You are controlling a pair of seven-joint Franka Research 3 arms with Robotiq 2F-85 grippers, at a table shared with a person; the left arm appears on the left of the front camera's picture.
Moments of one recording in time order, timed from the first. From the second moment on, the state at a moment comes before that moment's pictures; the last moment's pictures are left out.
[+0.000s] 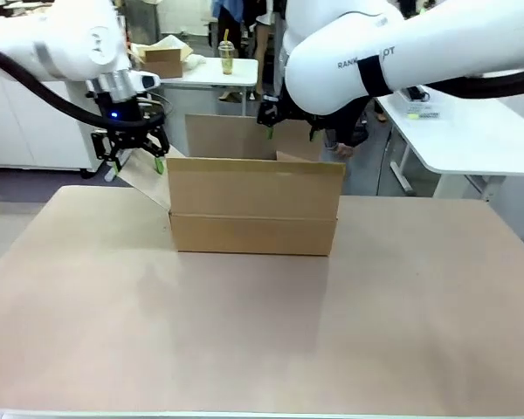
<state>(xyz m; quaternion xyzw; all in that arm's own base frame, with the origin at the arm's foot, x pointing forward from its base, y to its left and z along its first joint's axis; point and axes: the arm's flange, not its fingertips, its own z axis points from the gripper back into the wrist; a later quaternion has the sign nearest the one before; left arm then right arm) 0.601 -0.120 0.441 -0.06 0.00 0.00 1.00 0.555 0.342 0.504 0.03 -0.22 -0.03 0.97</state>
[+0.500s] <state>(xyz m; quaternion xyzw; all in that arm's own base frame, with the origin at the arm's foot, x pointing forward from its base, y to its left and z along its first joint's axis) 0.601 -0.120 0.441 -0.06 0.00 0.00 1.00 0.582 0.371 0.466 -0.07 -0.16 -0.01 0.99</state>
